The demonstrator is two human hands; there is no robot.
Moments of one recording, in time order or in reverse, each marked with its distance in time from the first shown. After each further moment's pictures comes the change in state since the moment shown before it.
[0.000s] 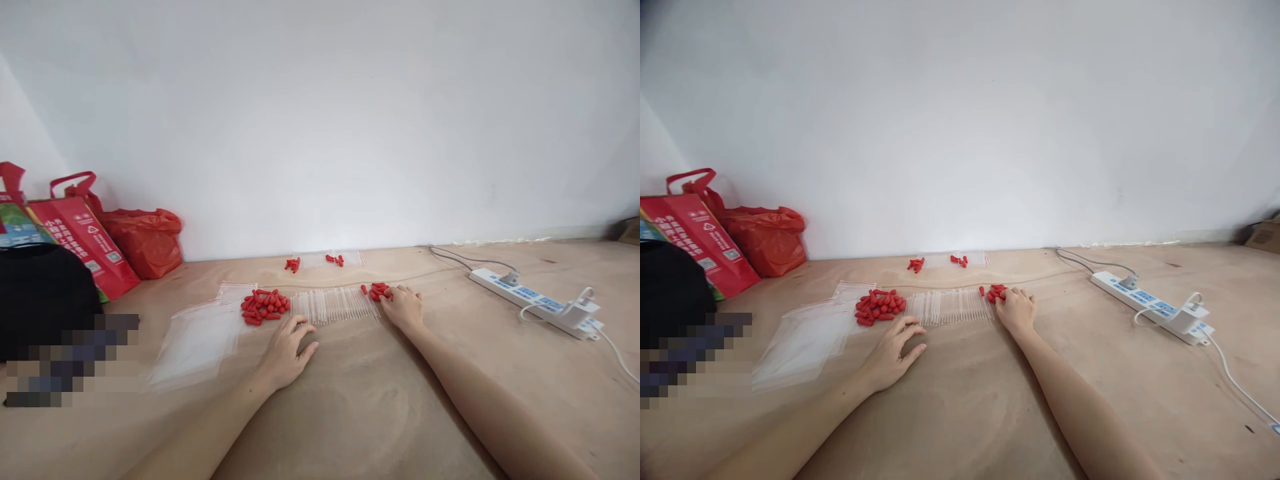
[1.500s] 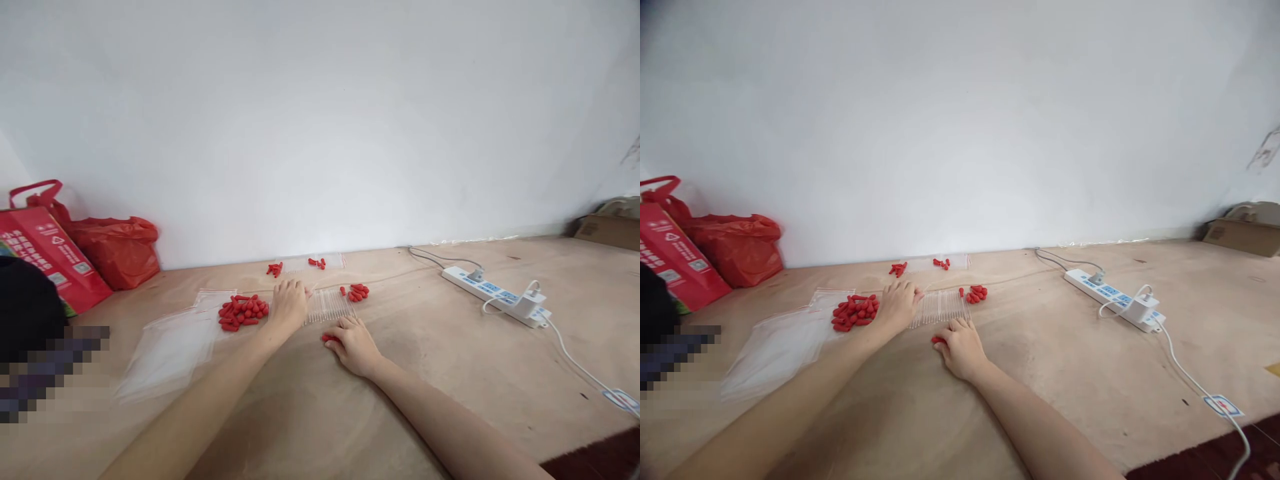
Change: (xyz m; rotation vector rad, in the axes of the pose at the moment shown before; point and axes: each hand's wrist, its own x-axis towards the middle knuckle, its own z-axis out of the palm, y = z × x) left_hand 0.095 0.045 -0.009 0.473 0.040 -0.174; right_hand -0.069 -0.039 -0.021 0.366 -0.195 -0.587
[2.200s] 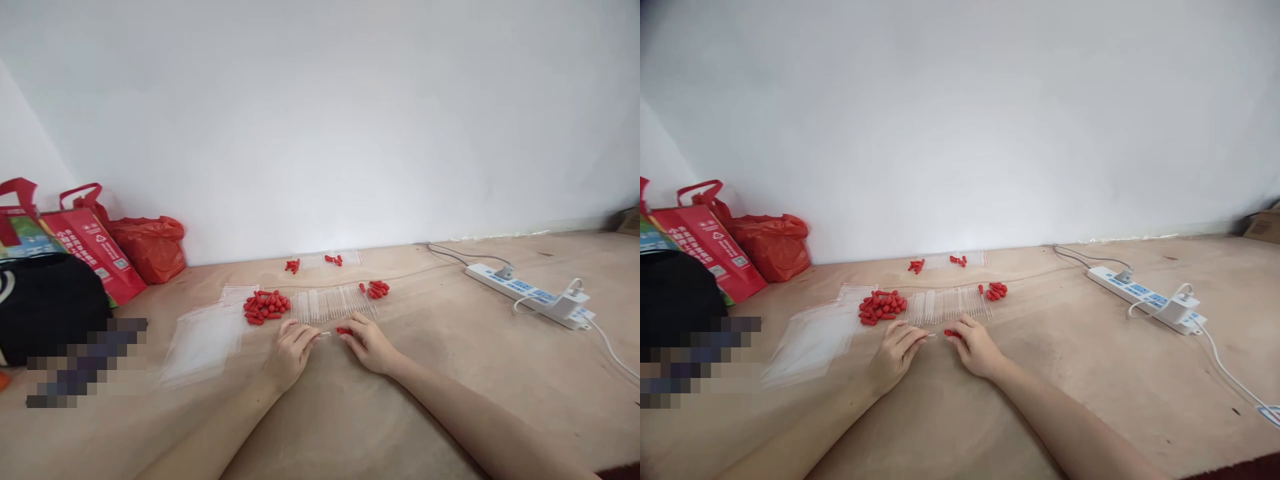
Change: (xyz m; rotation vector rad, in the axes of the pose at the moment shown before) left_hand -0.091 -0.040 0.022 -0.412 0.312 0.413; right_hand 0.003 -0.012 0.005 0.410 0.077 -0.162
